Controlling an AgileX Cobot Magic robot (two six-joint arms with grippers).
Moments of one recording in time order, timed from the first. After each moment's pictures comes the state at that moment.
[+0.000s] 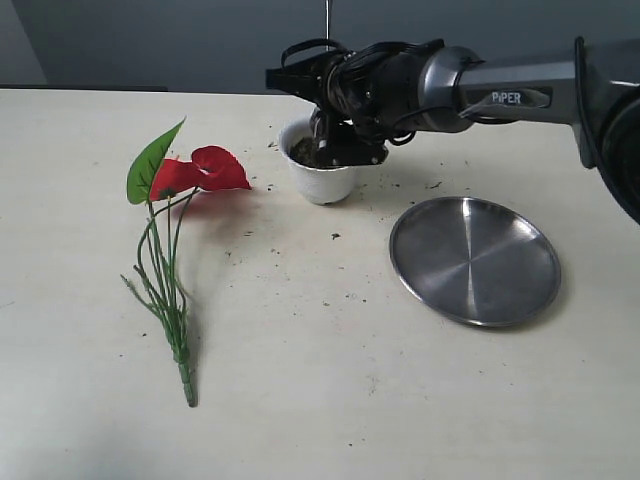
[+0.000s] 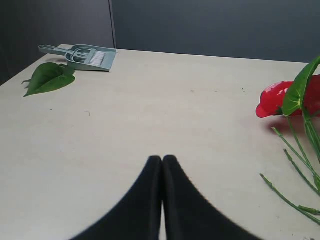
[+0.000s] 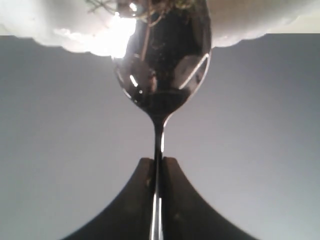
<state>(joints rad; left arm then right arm) 0.26 0.00 -0.01 0.07 0.34 -0.11 0.73 2.22 -1.61 -1.67 0.35 -1.19</state>
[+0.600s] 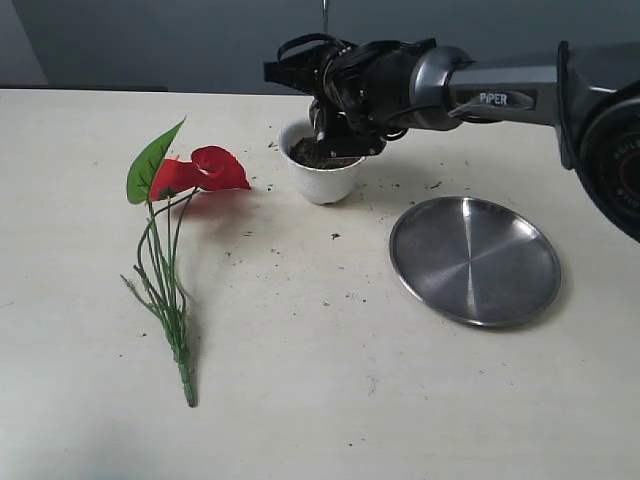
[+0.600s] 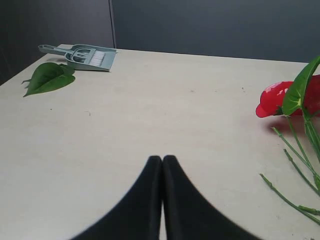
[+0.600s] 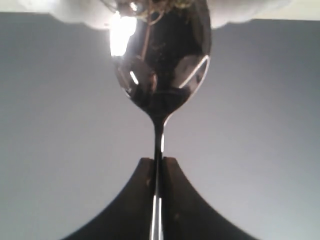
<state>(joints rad) 0.26 0.00 -0.01 0.07 0.34 -0.11 0.73 2.26 -1.68 -1.71 0.38 -1.19</state>
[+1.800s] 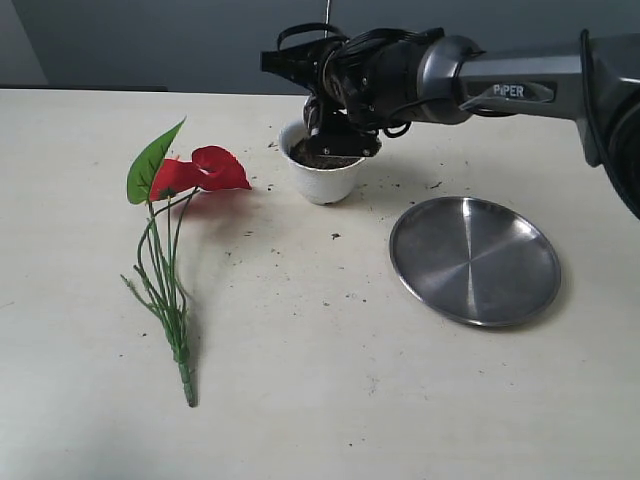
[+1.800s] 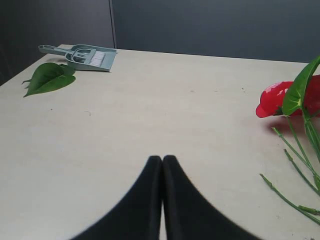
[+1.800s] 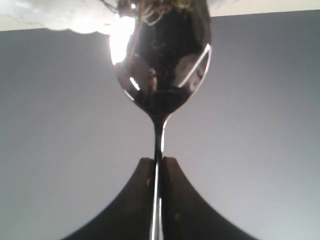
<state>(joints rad) 0.26 0.00 -0.01 0.07 0.34 -0.11 0.74 2.20 -1.64 -1.61 0.37 -1.19</state>
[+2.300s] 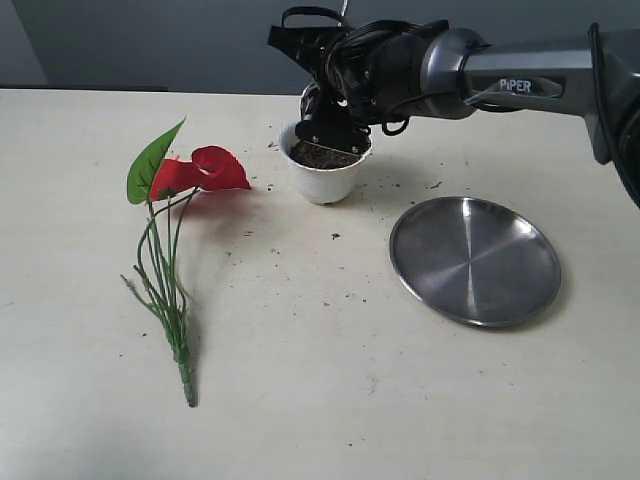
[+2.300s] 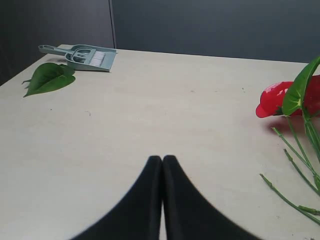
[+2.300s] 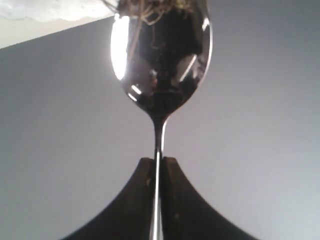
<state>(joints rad) 0.26 0.00 -0.01 0.07 0.34 -0.11 0.74 2.19 -1.64 -1.60 0.42 -0.98</state>
